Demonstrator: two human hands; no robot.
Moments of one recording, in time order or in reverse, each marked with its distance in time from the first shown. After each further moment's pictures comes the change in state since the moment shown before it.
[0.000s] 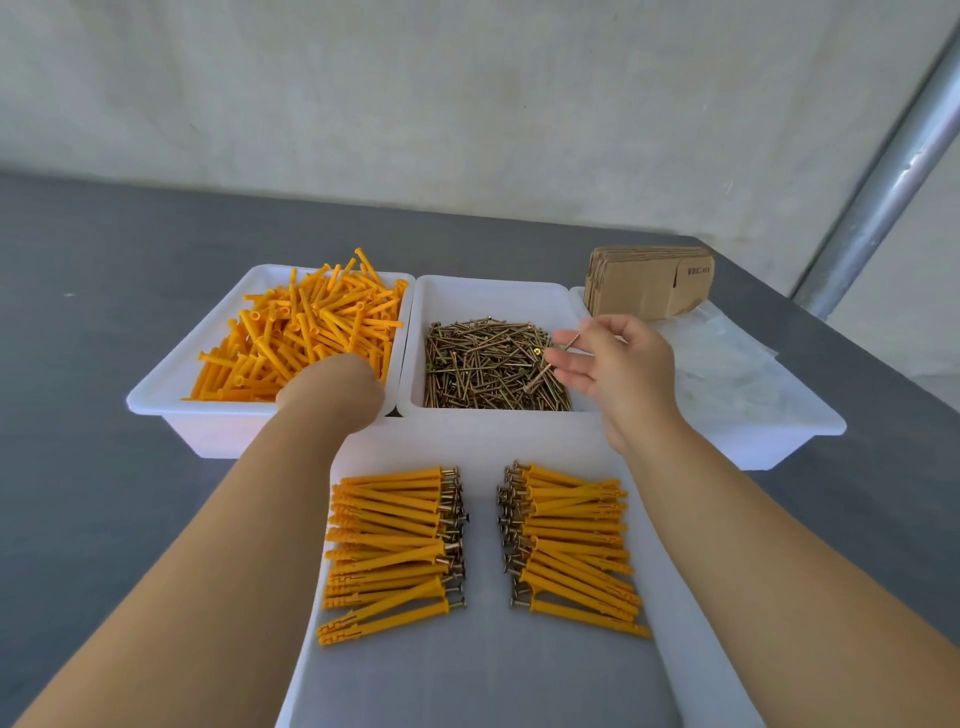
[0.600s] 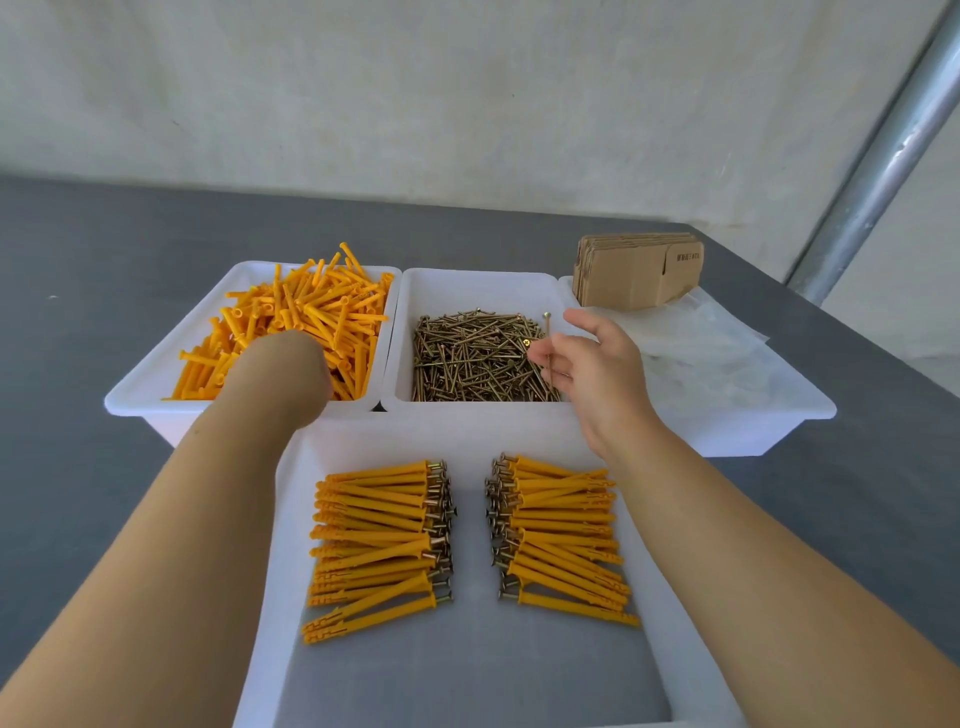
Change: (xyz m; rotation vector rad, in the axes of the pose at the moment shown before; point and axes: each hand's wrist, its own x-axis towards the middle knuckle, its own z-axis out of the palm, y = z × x) left_hand -0.012 -0.006 -0.029 0.299 -0.001 -0.039; right_hand 0.002 0.017 -0.004 -0.024 -0.088 0.022
